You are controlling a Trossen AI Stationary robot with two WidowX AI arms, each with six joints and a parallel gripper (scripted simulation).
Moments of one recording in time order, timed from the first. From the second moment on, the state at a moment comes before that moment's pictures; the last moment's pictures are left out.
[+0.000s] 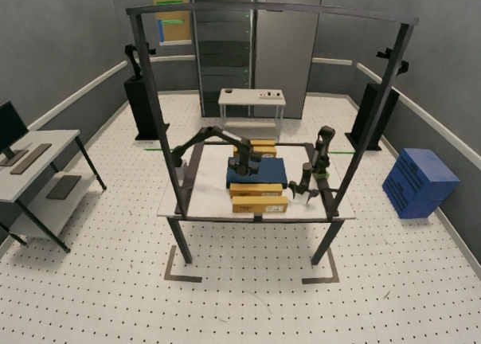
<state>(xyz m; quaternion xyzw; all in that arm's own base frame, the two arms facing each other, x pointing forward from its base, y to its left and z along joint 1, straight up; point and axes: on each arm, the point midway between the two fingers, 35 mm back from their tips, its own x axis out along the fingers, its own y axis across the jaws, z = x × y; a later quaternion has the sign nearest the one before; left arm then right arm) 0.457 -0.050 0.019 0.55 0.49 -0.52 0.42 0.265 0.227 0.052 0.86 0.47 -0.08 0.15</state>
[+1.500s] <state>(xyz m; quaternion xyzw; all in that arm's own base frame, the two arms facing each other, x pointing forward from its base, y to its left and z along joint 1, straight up) 0.455 -0.050 0.018 0.54 0.50 -0.52 0.43 0.263 0.225 0.051 0.85 0.49 -0.07 0.17</state>
